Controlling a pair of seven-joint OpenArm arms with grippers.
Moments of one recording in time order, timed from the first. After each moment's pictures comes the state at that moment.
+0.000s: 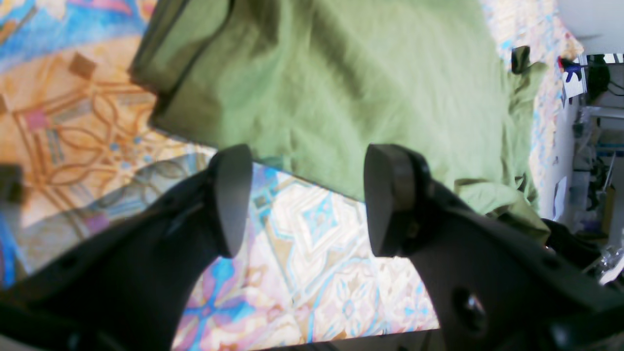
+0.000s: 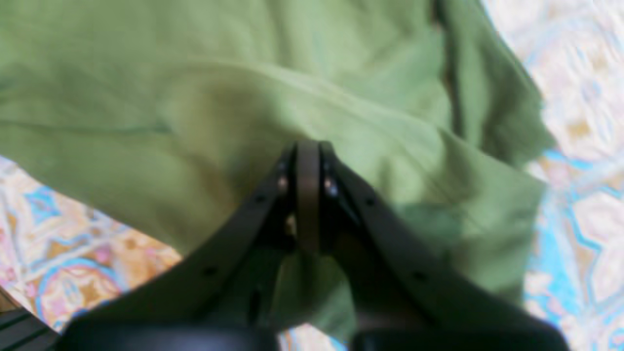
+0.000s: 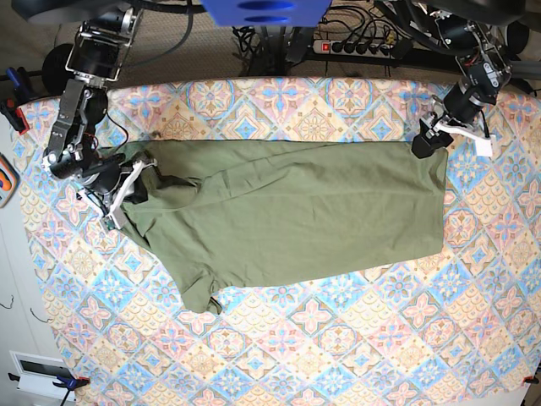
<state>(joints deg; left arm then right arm) 19.2 -7.2 -40.8 96.2 -58.6 -17.0 62.0 0.8 14.7 20.0 90.1 26.7 40.9 -62.3</state>
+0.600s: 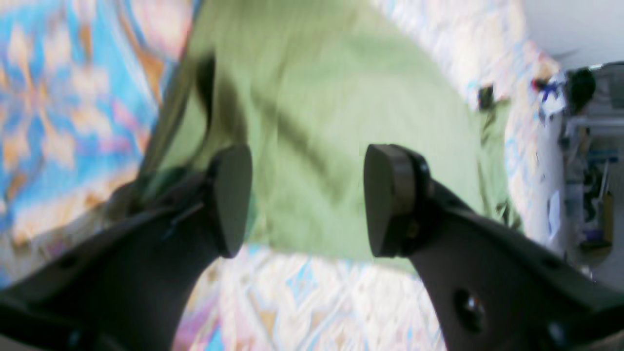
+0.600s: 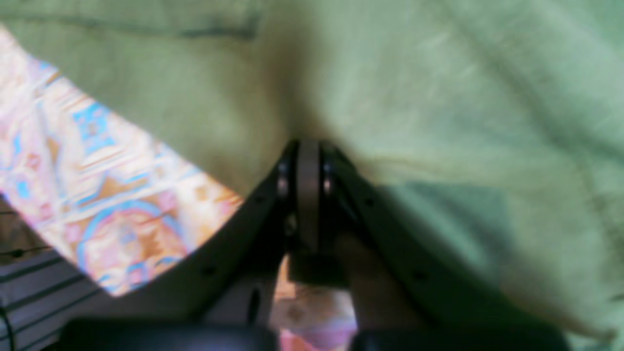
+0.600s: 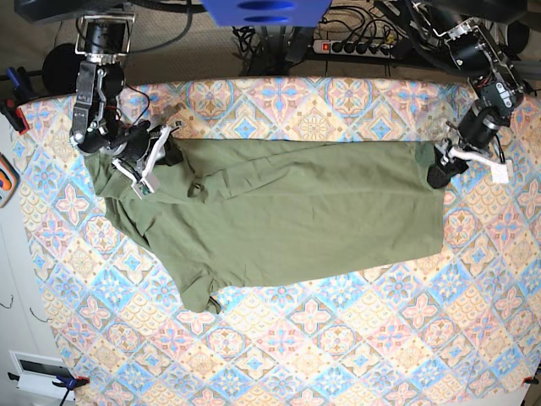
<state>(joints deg) 12.3 -9.9 -41.3 96.2 -58.8 -17.0 61.8 -8.0 15.1 11.5 87.1 29.5 40.9 -58.6</state>
